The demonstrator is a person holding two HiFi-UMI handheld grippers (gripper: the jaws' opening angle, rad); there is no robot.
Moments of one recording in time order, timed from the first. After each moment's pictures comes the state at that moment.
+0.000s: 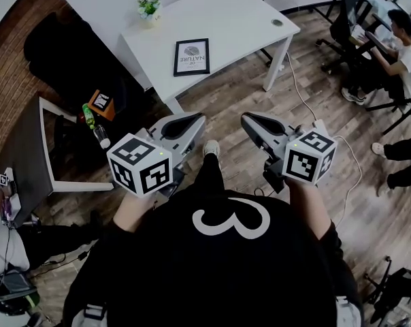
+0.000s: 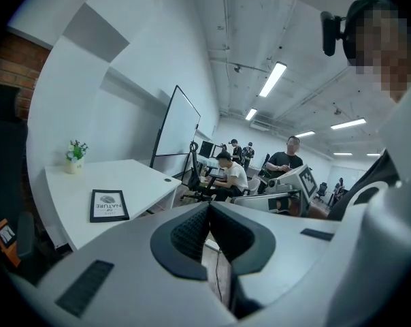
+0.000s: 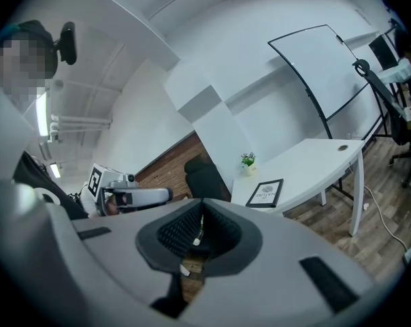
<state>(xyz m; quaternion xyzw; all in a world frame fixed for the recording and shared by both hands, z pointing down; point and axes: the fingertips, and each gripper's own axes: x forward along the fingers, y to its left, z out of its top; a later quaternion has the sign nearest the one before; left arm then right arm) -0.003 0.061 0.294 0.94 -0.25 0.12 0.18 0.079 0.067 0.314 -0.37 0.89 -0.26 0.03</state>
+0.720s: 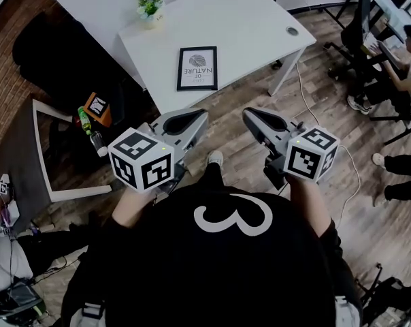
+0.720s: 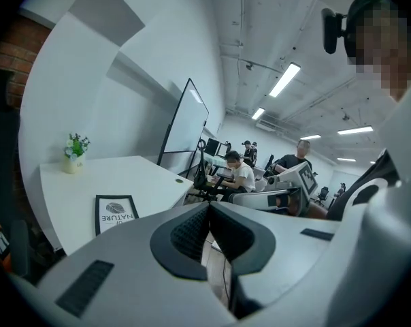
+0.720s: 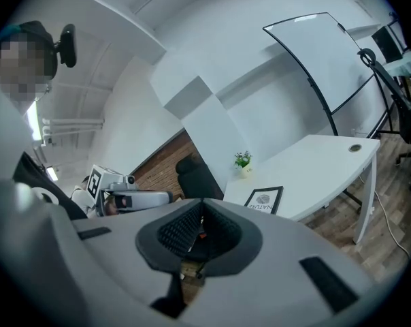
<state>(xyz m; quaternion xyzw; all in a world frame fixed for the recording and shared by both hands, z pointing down) -0.004 -0.062 0.315 0.94 -0.26 0.12 0.21 0.077 -0.059 0.329 -0.37 0.89 -0.28 0.01</state>
